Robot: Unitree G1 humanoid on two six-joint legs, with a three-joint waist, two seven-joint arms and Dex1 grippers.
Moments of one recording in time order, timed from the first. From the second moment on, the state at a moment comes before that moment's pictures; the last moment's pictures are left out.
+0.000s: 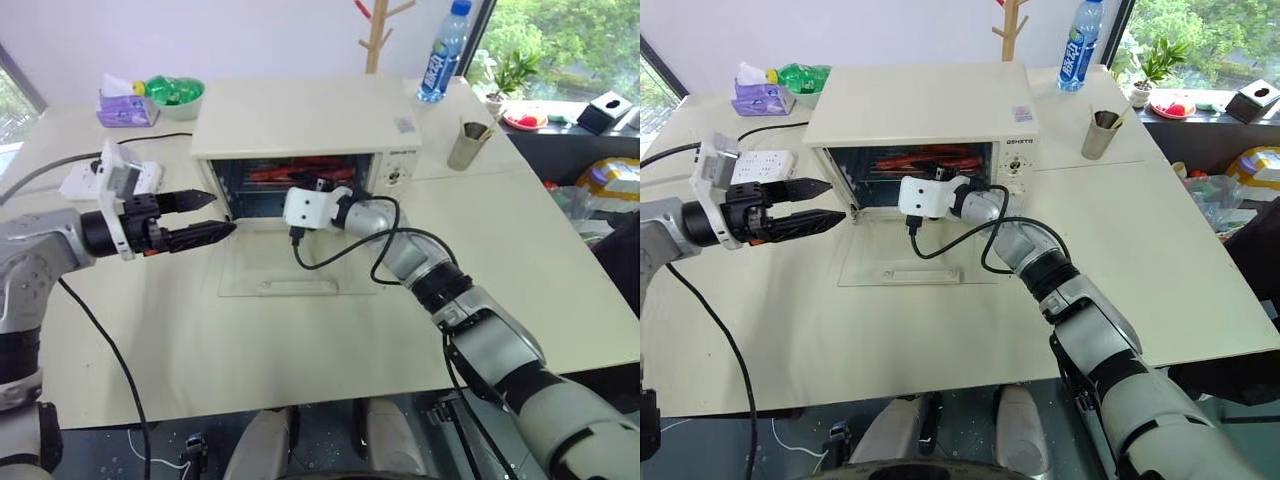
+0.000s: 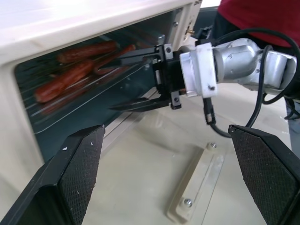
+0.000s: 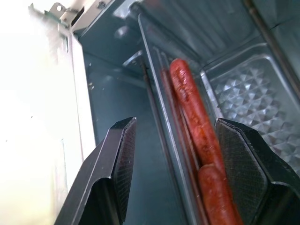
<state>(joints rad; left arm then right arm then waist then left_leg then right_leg) -0.46 0.89 0.25 -0.12 -0.78 0.84 -1.04 -0.97 -0.23 0.50 0.63 -0.39 -0.19 0.39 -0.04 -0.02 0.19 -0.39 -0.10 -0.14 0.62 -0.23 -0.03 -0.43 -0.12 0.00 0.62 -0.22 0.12</state>
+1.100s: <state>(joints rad) -0.67 0.84 0.06 0.19 -0.60 0.75 -1.21 -1.20 -0.11 0.53 1.14 -0.59 -0.39 0.19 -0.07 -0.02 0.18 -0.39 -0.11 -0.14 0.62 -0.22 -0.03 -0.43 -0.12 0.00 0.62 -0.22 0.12</state>
